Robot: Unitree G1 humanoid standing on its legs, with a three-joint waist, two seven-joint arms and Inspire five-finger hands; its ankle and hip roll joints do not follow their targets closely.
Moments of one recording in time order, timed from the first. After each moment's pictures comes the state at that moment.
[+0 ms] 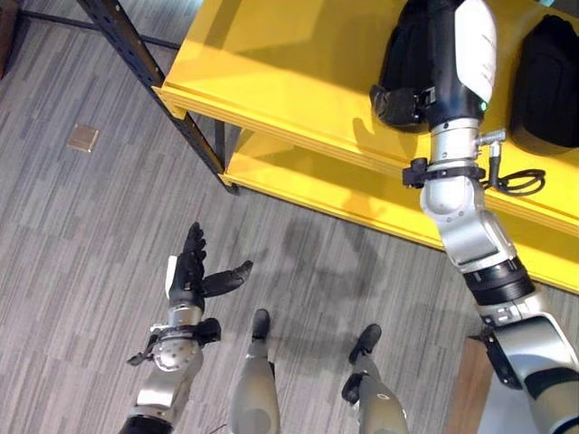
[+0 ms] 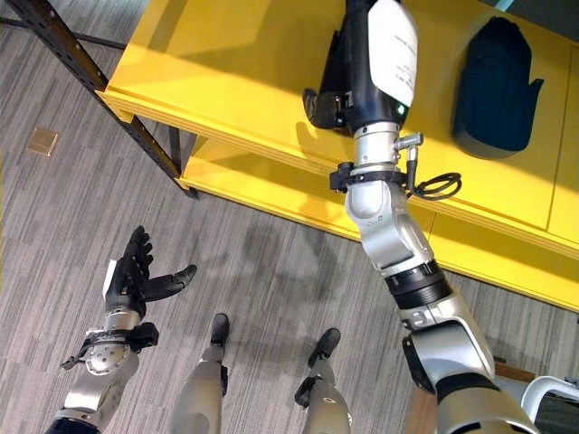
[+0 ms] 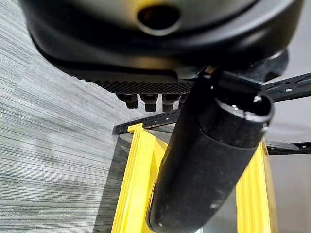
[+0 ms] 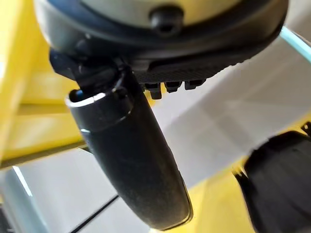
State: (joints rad) left arm 0.02 0.45 -0.12 0.14 -0.38 -0.18 0.30; right arm -0.84 -0.50 0.26 0.07 -0.43 0.06 -0.48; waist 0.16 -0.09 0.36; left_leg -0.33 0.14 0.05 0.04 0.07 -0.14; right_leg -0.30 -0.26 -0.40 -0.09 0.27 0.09
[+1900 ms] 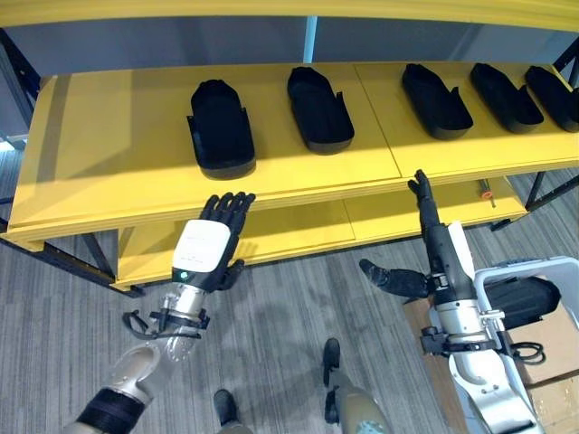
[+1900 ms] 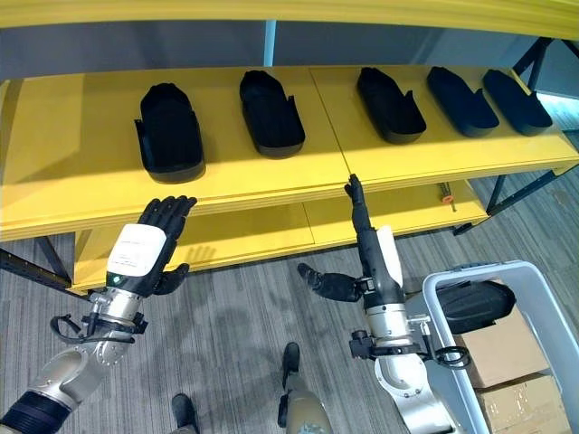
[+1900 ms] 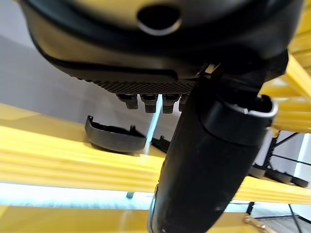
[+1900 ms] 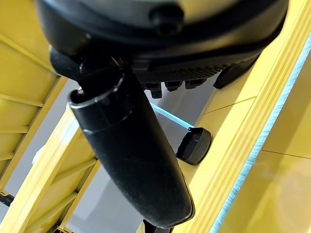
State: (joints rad) left arm -0.10 0.70 -0.29 0.12 0.76 -0.11 0.54; right arm 0.12 -0.48 0.18 -0.27 -0.08 -0.28 -0.31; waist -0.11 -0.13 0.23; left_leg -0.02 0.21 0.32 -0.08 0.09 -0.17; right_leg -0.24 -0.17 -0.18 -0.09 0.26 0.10
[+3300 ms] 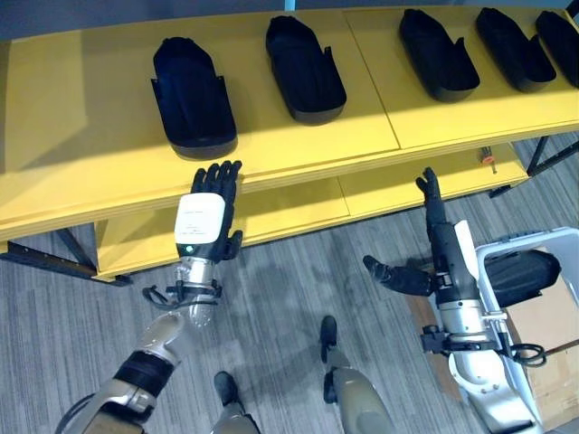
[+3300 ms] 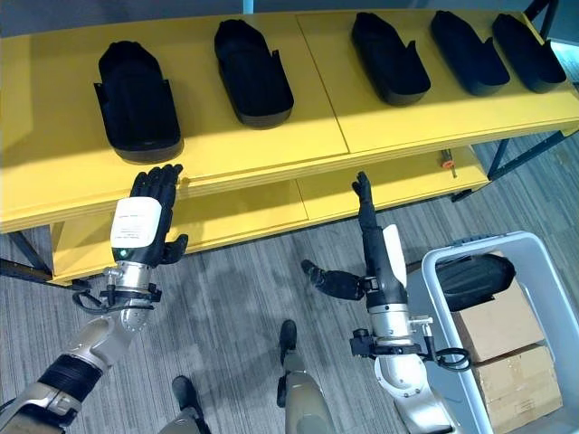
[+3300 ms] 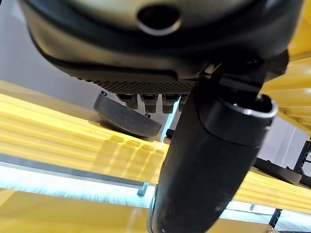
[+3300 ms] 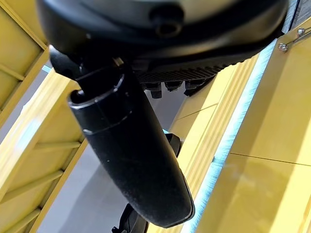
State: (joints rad) left arm -0.34 0.60 -0.35 0.32 0.71 0.00 0.63; right arm 0.12 -0.48 0.18 -0.27 -0.08 -0.28 -0.35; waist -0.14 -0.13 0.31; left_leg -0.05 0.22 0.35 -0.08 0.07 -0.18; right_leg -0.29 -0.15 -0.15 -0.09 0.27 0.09
